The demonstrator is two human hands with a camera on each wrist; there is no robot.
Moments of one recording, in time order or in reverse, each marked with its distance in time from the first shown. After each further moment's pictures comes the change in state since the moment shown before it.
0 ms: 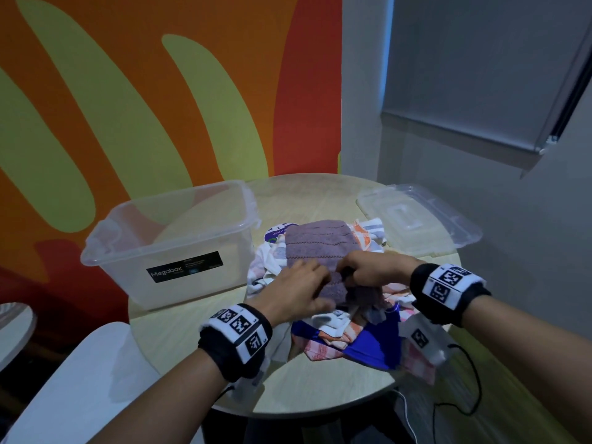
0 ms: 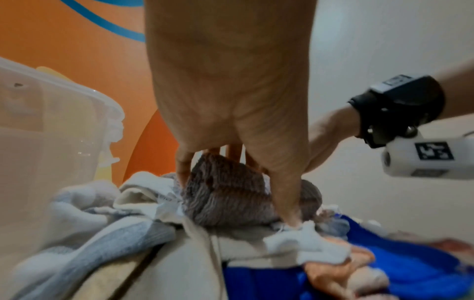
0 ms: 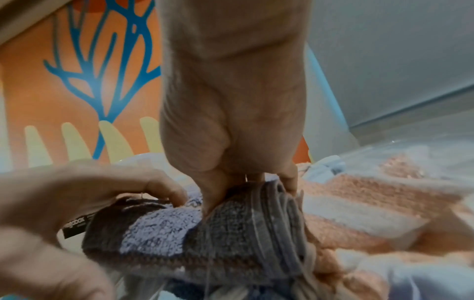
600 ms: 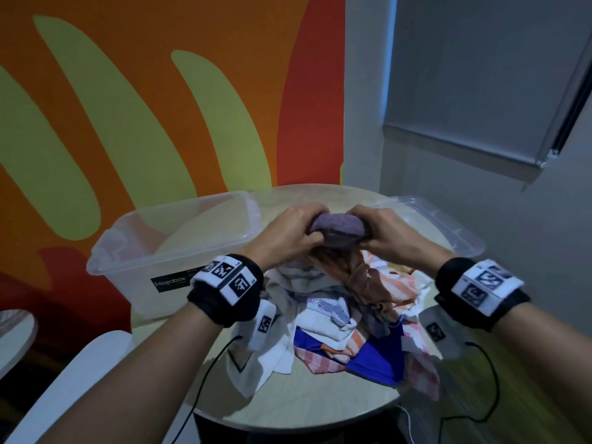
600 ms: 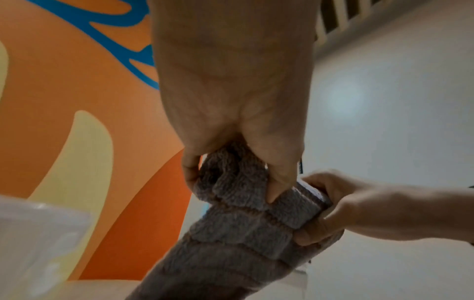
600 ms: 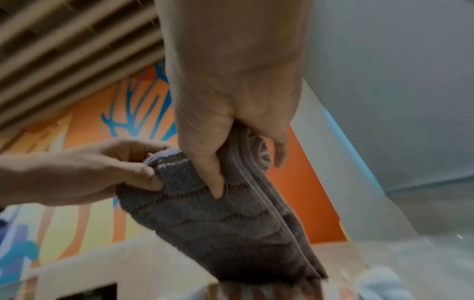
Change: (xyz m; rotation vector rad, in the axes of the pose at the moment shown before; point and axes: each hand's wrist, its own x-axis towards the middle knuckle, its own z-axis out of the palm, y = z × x) left_hand 0.023 -0.004 -0.114 -0.286 0.313 -0.013; right_hand -0.032 -0.001 -0.055 0.099 0.696 -0.285
